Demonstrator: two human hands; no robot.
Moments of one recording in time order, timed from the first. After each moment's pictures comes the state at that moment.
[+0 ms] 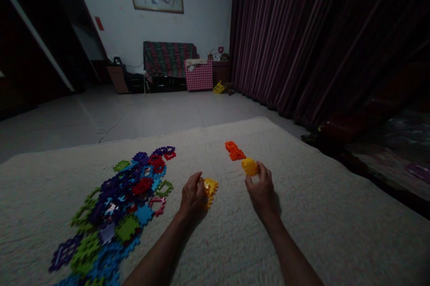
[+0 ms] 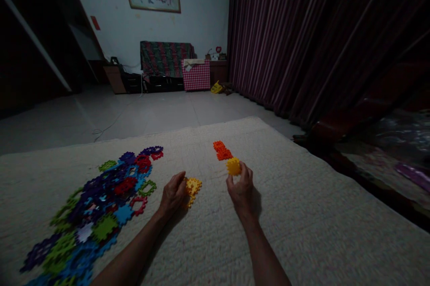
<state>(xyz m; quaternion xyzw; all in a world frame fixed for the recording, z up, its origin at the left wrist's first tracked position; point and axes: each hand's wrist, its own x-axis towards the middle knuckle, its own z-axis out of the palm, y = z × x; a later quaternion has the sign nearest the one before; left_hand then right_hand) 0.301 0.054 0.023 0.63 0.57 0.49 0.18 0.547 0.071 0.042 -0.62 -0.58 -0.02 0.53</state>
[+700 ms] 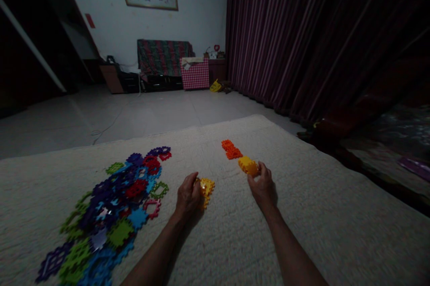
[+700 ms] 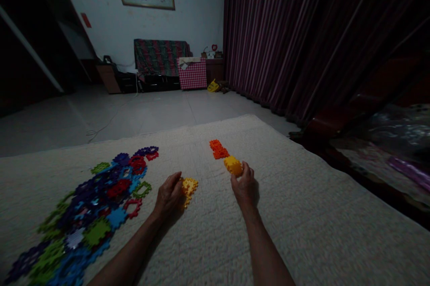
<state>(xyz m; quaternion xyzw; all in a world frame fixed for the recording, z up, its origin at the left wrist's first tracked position) 0.300 0.054 0.023 0.62 0.59 0.49 0.18 0.577 0.077 0.032 -0.73 -0.57 -0.01 0.38</state>
